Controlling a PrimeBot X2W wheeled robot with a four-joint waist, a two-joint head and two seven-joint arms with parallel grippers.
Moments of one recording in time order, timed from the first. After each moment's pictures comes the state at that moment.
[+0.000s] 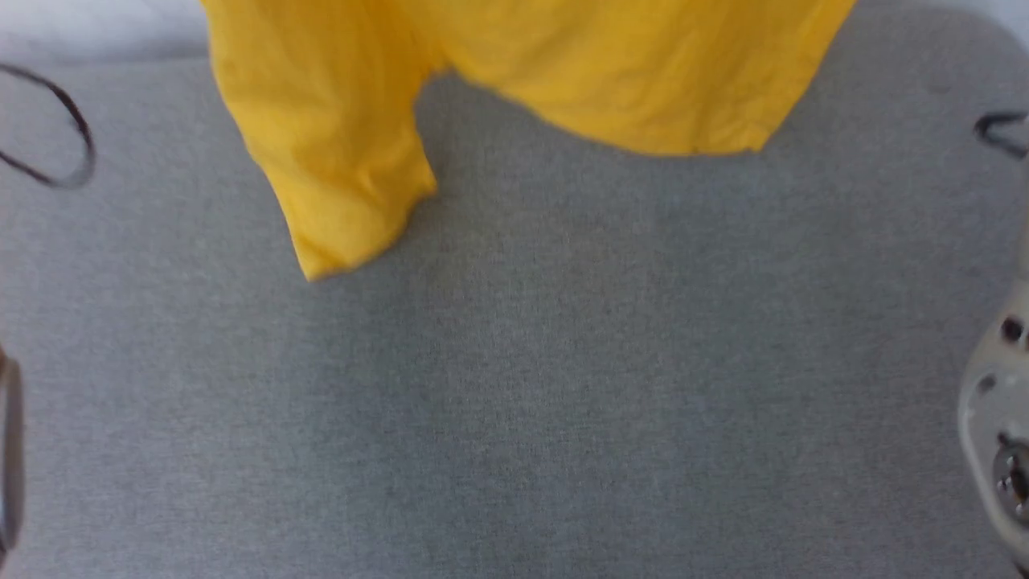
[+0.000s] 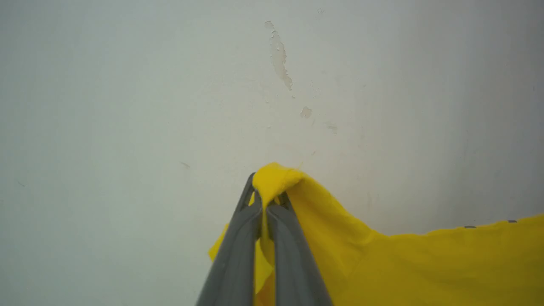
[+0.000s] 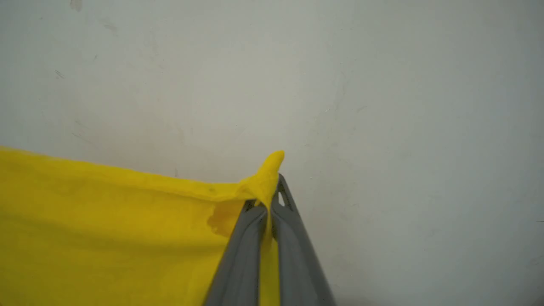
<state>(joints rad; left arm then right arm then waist) -1.41 0.43 -0.24 0.40 -0.47 -0.04 0.26 -1.28 -0.06 -0.13 0.40 0.02 0.13 0.46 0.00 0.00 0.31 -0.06</state>
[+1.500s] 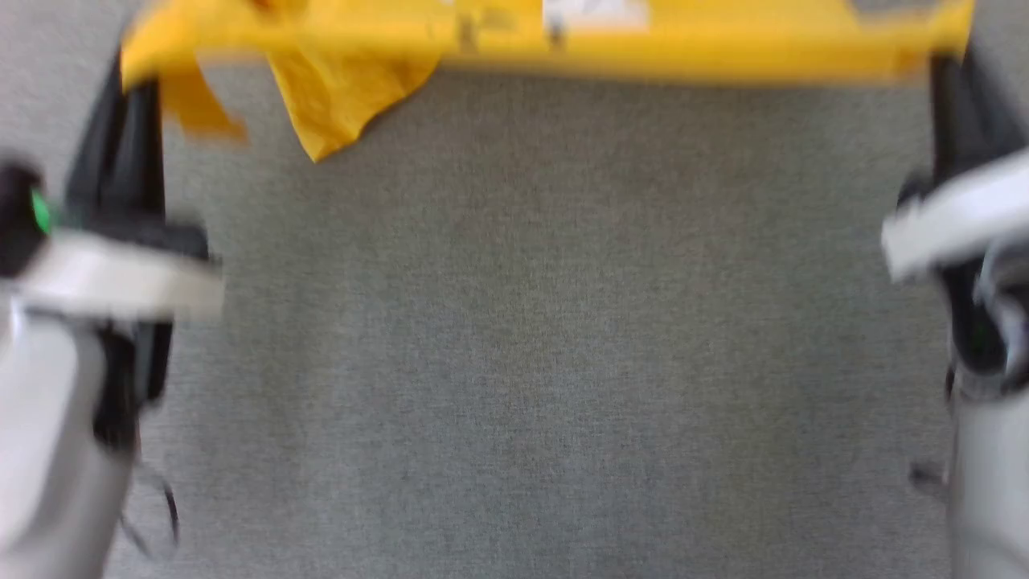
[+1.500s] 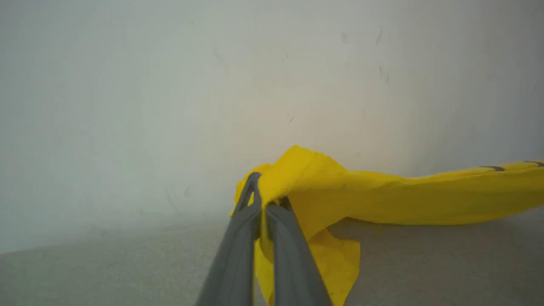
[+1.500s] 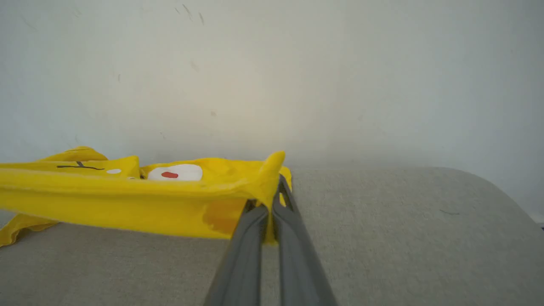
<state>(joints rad) -0.53 0.58 -0.27 0.00 -0.57 0.11 -0.25 -0.53 -0.08 -0.13 -0.04 0.18 0.13 0.19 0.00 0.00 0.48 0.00</state>
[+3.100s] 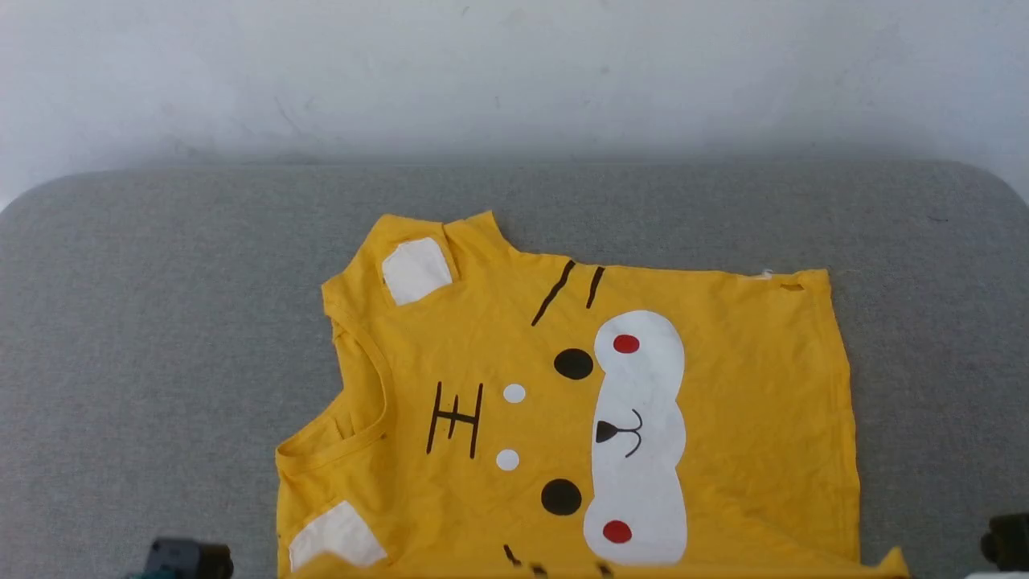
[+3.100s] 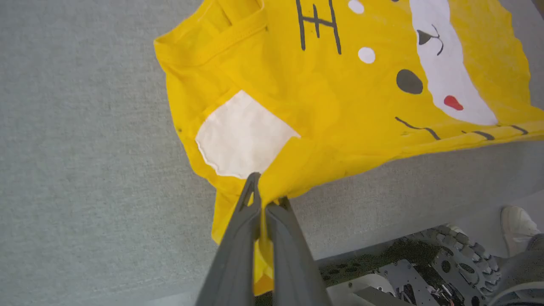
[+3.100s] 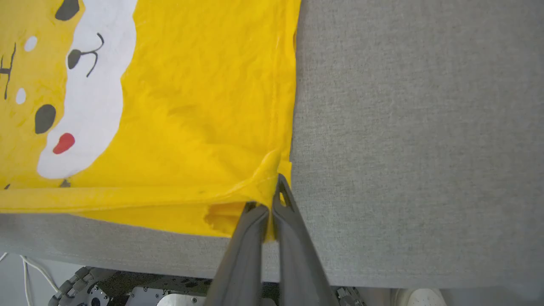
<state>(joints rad) 0.35 0.77 -0.40 -0.42 -0.79 0.29 0.33 0.39 -0.09 -0.22 -0.29 0.40 0.13 0.71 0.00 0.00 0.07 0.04</state>
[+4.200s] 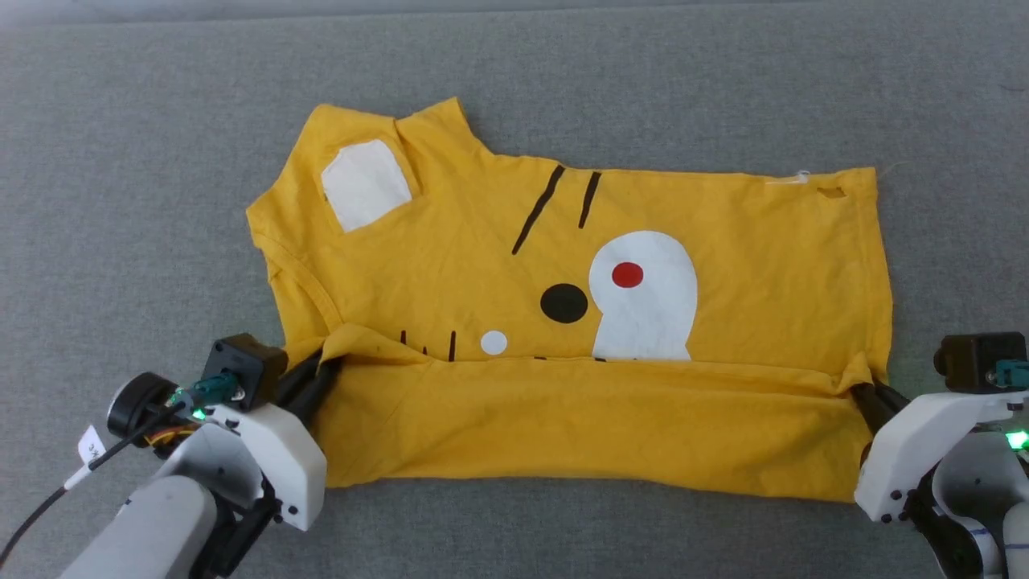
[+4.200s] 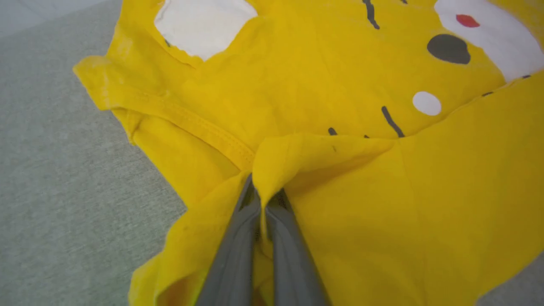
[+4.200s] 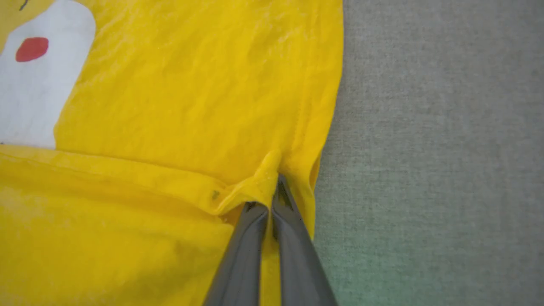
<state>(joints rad) -0.28 0.63 -0.53 0.04 -0.53 0.01 0.13 -0.05 -0.16 -0.09 -0.04 0.28 0.13 0.53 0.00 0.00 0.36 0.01</state>
